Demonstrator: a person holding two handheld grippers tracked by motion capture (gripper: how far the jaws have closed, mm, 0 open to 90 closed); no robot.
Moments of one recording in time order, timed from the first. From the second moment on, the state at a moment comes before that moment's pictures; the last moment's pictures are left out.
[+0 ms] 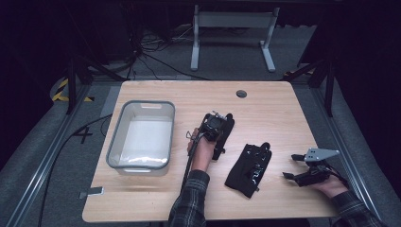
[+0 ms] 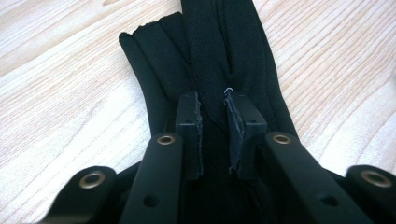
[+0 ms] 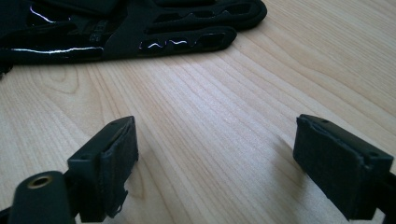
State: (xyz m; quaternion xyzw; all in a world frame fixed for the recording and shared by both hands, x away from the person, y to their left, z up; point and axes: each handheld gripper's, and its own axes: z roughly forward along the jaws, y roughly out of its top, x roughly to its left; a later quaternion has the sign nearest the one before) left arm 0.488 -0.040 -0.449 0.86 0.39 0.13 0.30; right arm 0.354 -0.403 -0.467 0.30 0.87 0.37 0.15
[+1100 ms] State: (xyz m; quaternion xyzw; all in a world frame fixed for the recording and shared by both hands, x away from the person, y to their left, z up) left arm 0.448 -0.030 -0.390 0.85 0.36 0.03 0.39; right arm 0.354 -0.402 -0.467 0.31 0.87 0.37 0.14
